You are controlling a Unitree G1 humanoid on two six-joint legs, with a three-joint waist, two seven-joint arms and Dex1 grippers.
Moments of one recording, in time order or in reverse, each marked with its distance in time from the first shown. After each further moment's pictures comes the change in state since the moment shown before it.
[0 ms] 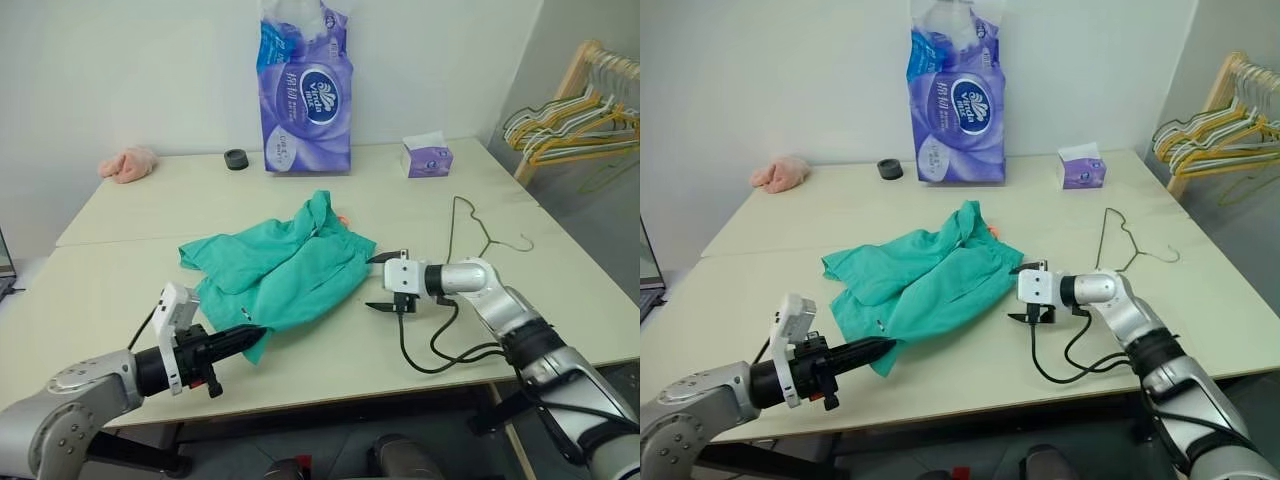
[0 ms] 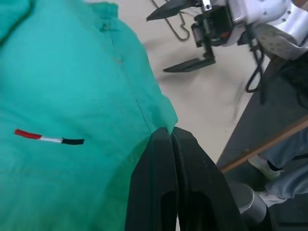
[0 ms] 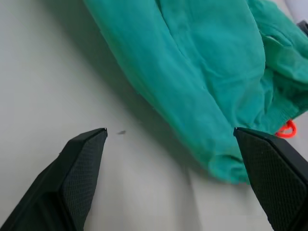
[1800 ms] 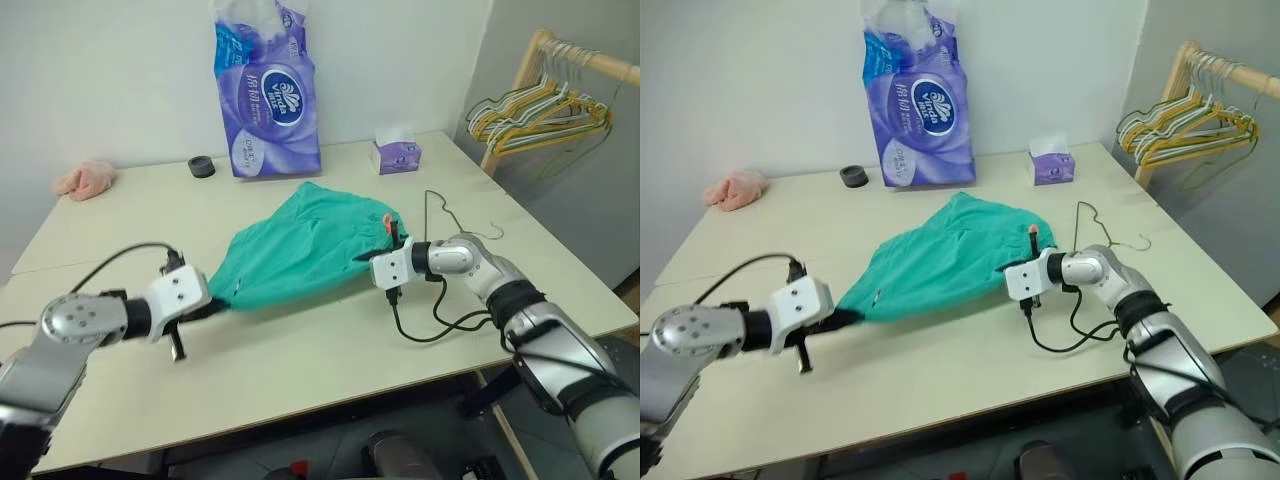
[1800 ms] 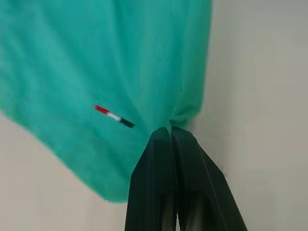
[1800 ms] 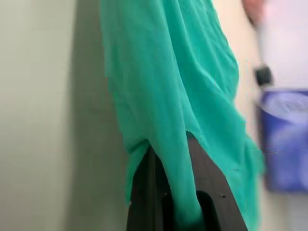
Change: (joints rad) left arm -0.025 0.400 -0.296 0.241 0.524 -0.606 -0.245; right arm -0.039 -0.050 0.018 -0.096 0.060 -0.156 0.180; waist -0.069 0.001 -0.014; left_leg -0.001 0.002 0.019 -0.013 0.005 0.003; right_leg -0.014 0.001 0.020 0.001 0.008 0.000
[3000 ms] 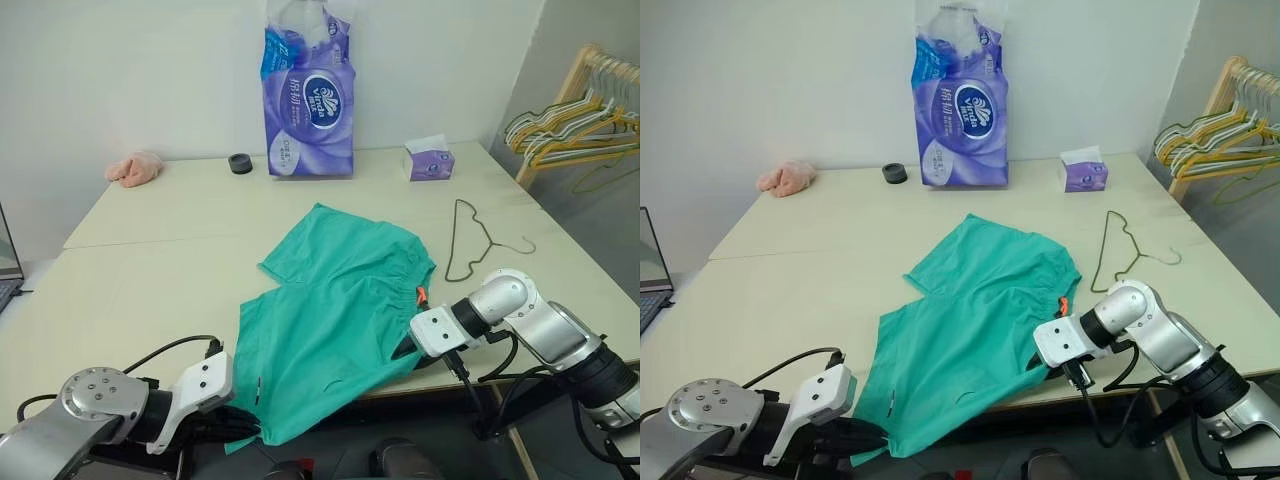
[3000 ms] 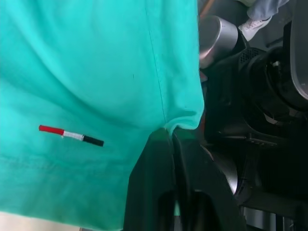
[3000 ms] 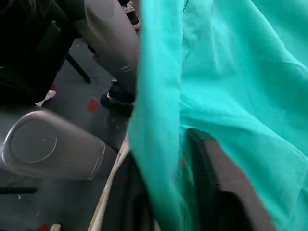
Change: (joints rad) left arm 0.203 -0.029 -0.067 -0.308 -0.128 0.221 -0.060; right arm 0.291 -0.303 -0.005 -0.700 0.243 0.612 0.448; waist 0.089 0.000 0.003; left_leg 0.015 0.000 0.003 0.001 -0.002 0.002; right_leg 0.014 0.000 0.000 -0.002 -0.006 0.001
